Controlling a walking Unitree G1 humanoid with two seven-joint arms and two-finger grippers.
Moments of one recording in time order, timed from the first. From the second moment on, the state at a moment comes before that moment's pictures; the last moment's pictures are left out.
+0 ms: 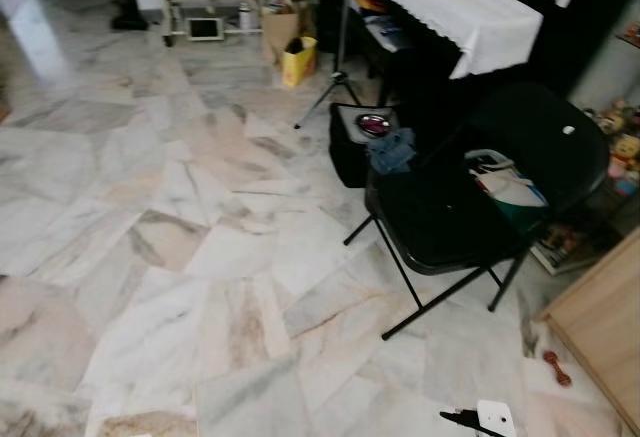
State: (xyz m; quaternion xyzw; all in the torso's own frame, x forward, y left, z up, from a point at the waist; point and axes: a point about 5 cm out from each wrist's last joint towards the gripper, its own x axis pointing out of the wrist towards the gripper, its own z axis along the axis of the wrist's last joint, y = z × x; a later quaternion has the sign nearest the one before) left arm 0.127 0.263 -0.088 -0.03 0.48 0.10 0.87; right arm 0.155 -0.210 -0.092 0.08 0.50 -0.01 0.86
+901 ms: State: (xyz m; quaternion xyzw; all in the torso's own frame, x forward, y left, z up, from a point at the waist) left arm 0.116 0.272 -0.088 -0.02 0.50 0.10 0.86; right arm 0.147 -0.202 -0.097 0.08 0.51 -0.02 0.85
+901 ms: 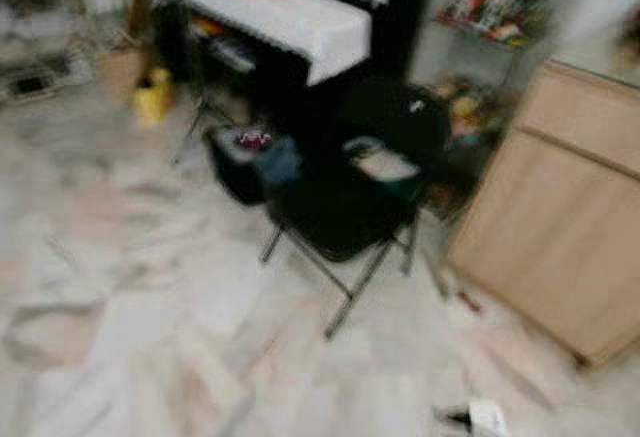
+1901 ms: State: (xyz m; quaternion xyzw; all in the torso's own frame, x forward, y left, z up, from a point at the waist) left arm 0.125 0.268 -0.087 -0.01 0.49 0.09 0.87; right arm 0.161 -0.203 -0.092 0.07 0.50 -0.02 0.86
